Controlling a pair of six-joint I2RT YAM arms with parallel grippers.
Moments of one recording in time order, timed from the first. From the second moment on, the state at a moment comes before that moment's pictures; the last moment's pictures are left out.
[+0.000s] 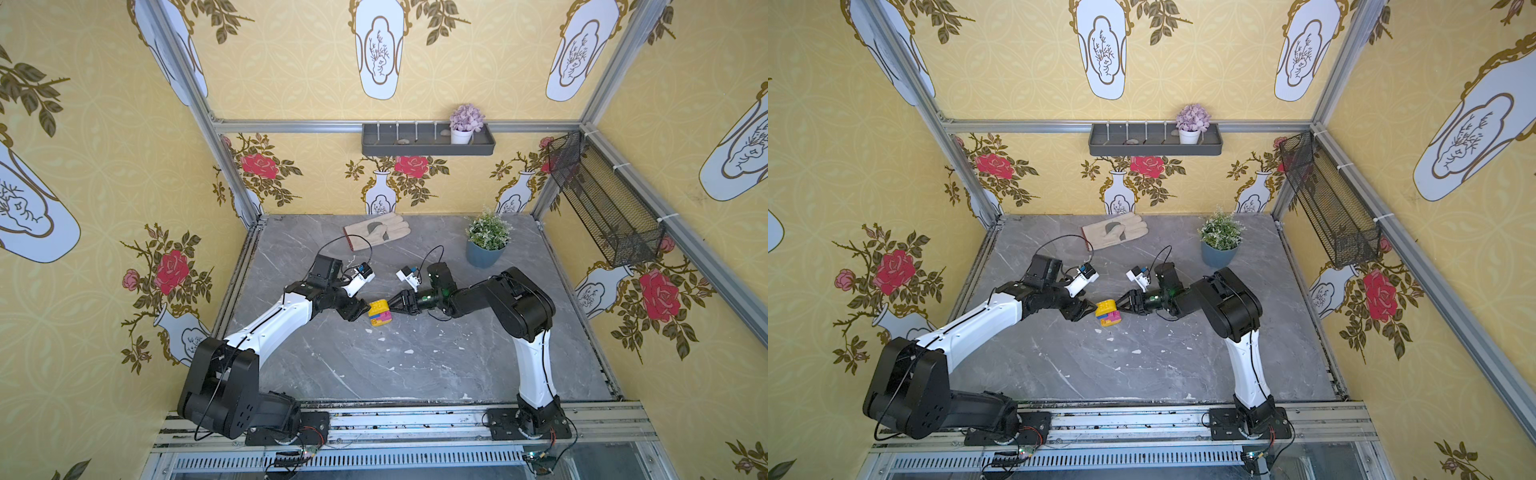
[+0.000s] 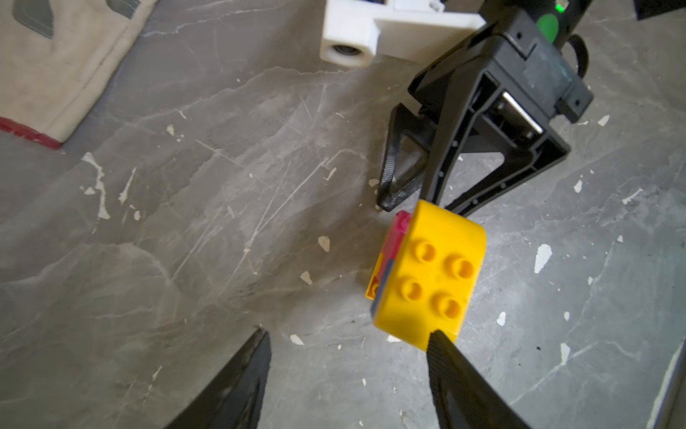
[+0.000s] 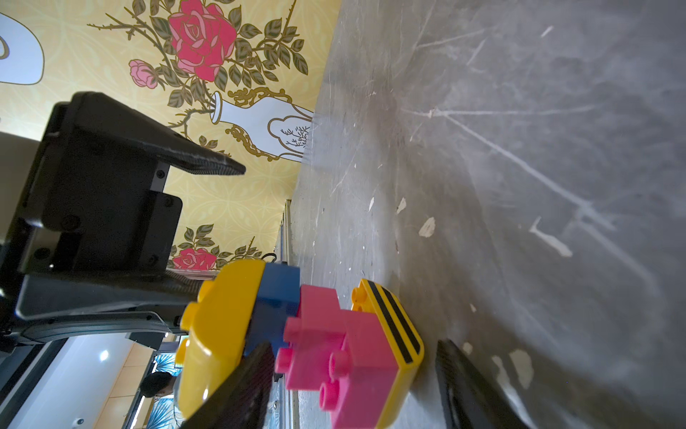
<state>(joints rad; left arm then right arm) -0.35 1.40 0.87 -0.42 0.42 0.42 0.62 2.16 0.96 0.55 -1.05 0.66</state>
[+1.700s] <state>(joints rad) -0.27 1.01 0.52 -0.11 0.42 -0.14 0.58 2.26 1.08 0.69 -1.15 -0.01</state>
